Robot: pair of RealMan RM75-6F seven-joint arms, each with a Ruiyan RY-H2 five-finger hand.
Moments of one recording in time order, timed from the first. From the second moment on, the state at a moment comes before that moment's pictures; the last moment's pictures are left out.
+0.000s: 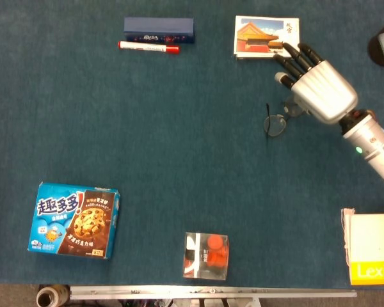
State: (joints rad) left arm -0.03 -1.06 -0.03 -1.63 1.48 1.51 -0.07; right arm 0.72 -1.65 0.02 -0.90 -1.65 1.16 -0.13
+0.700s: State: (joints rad) left arm -0.03 -1.06 -0.03 -1.63 1.48 1.52 -0.08; right arm 0.71 -1.71 -0.01 -0.80 -1.65 1.13 -0.09
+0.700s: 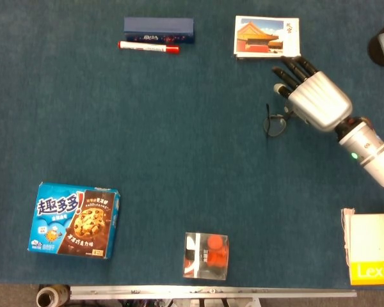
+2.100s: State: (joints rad) left arm -0.03 -1.05 -0.04 -1.63 1.48 1.52 -0.08; right arm 0.69 -1.69 -0.04 -0.85 -1.67 1.15 -0.08
